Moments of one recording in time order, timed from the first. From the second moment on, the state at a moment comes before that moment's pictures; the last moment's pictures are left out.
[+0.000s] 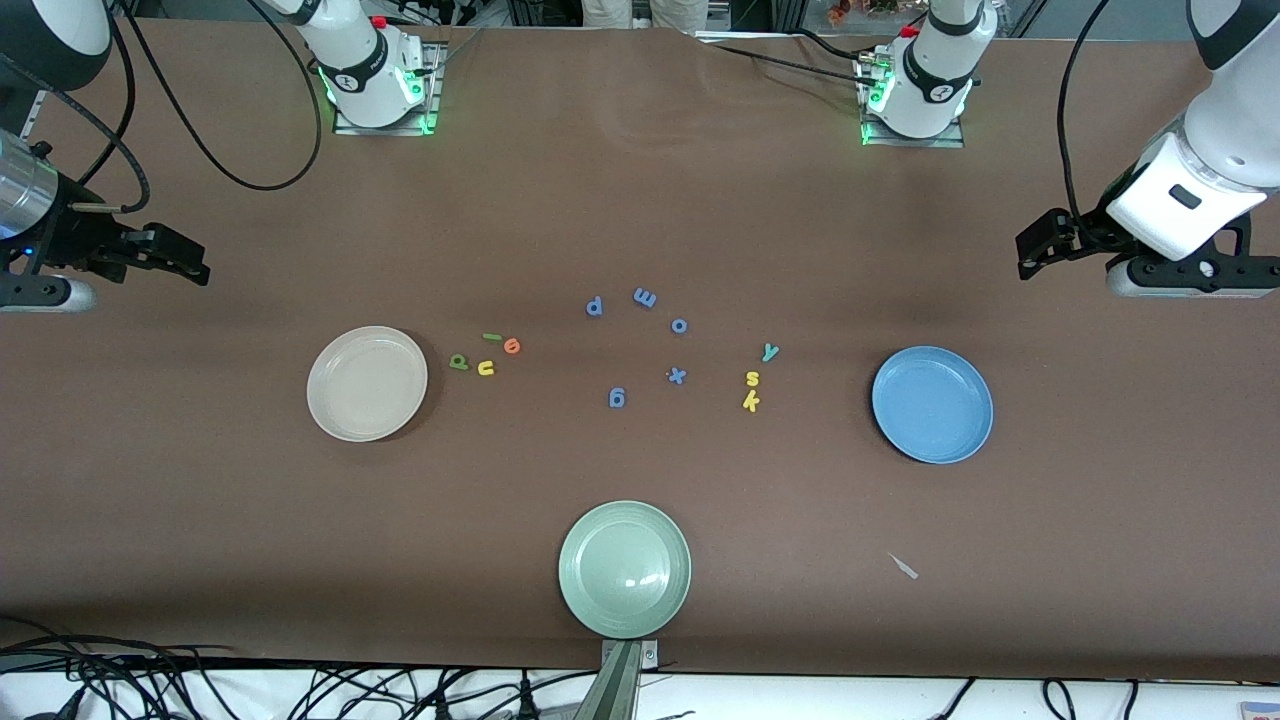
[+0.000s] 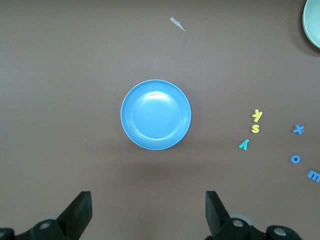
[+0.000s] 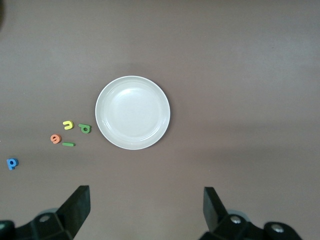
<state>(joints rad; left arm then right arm) 0.06 0.03 -0.19 -1.62 0.03 1.64 -0.12 0.16 0.07 -0.15 -1.62 0.01 1.65 0.03</state>
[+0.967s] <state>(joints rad) 0.06 0.03 -0.19 -1.62 0.03 1.64 -0.12 0.16 0.07 -0.15 -1.62 0.01 1.65 0.03</state>
